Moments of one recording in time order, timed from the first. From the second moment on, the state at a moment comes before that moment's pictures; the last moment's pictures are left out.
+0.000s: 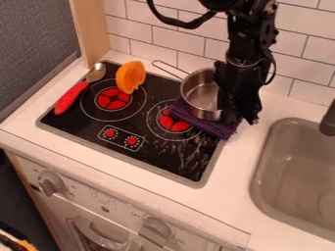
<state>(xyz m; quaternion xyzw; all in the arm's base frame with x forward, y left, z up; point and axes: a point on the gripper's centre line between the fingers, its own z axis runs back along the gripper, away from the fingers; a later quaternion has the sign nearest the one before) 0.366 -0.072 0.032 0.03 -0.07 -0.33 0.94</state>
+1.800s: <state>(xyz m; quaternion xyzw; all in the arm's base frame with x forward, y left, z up) 0.252 0.095 0.043 0.08 -0.05 -0.22 0.97</state>
